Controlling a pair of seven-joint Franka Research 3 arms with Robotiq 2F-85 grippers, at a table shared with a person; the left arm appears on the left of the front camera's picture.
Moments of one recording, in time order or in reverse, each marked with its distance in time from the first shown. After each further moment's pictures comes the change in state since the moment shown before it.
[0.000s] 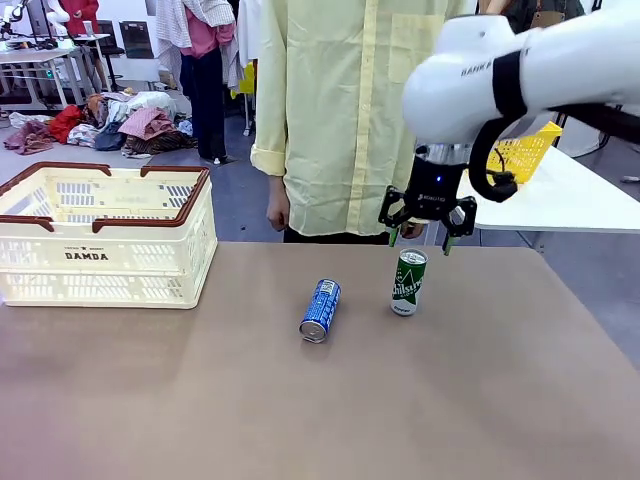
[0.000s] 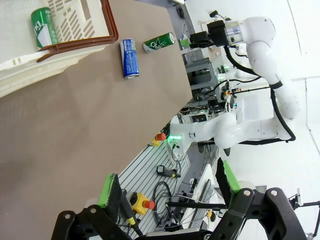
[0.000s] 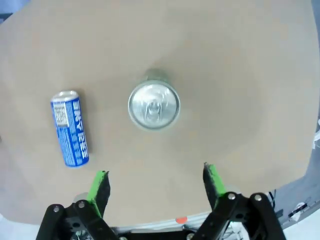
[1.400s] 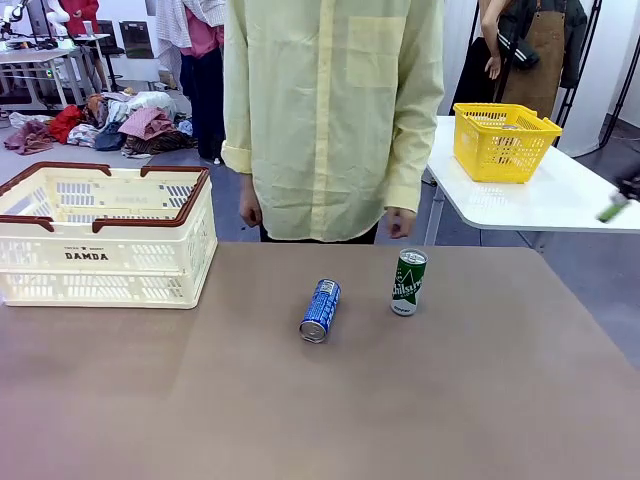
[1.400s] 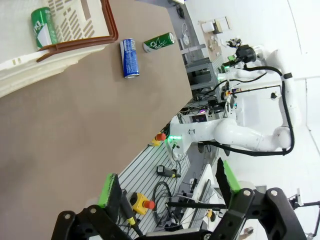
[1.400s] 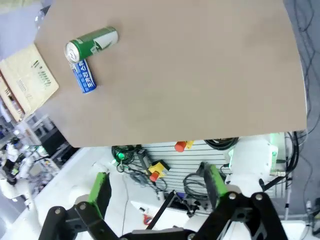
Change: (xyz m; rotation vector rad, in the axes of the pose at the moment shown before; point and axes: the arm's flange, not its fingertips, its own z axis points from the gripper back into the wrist) left arm 0.000 0.000 0.000 0.000 0.000 0.000; right arm -0.030 -0.326 0.084 0.519 0.247 -0.173
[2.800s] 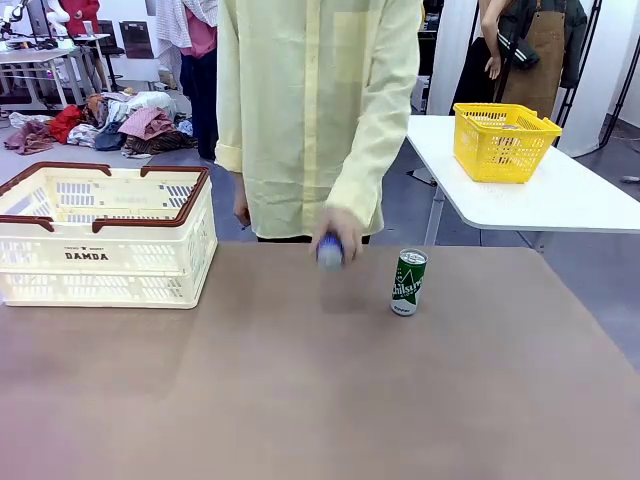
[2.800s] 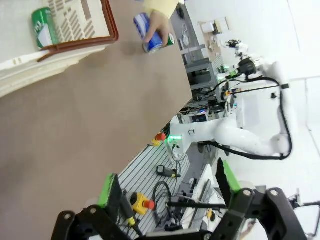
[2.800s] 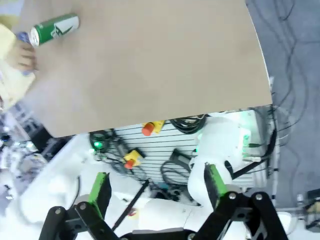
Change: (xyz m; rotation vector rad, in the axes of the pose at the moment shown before) left arm 0.000 0.000 0.000 0.000 -0.001 0.001; right arm -0.038 -0.110 0.023 -0.002 0.034 -0.017
